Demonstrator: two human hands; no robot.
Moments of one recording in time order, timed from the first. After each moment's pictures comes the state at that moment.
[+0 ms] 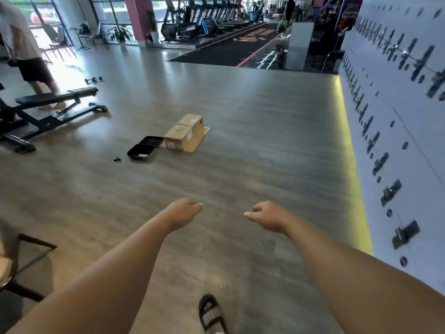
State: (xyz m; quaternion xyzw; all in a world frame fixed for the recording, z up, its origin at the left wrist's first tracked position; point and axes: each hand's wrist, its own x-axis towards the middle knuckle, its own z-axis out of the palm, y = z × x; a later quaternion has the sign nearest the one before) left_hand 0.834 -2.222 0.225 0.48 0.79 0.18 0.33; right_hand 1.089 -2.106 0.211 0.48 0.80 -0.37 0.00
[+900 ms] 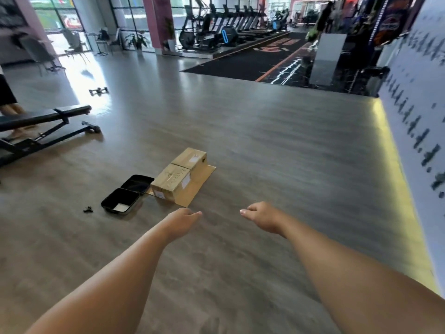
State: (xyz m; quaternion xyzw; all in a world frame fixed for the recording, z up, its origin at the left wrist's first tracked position) left_hand 0.552 -1.526 0.226 0.39 0.82 0.22 0.35; right_hand 0.772 -1.368 0.219 0.43 0.81 -0.38 0.03
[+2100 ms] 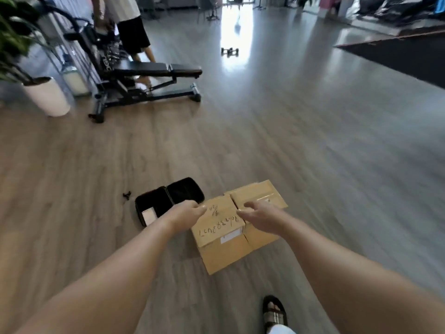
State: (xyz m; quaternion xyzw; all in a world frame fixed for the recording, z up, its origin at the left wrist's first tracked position) left_hand 0.032 -0.994 0.110 0.10 0.92 0.25 0.30; right_hand 0.112 -0.755 0.105 0.15 0.90 -0.34 0.21
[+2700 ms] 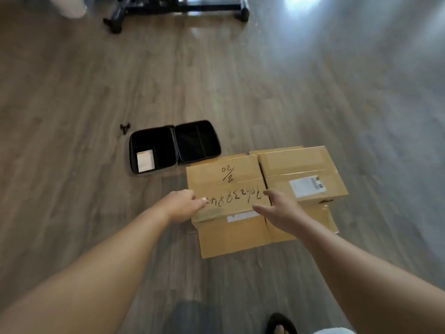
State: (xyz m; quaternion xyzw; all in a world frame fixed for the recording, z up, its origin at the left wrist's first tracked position) left_hand -0.079 -0.956 -0.236 -0.02 0.92 0.19 0.34; right_hand -0.044 -0.683 -0.269 0.12 0.90 -0.32 0.25
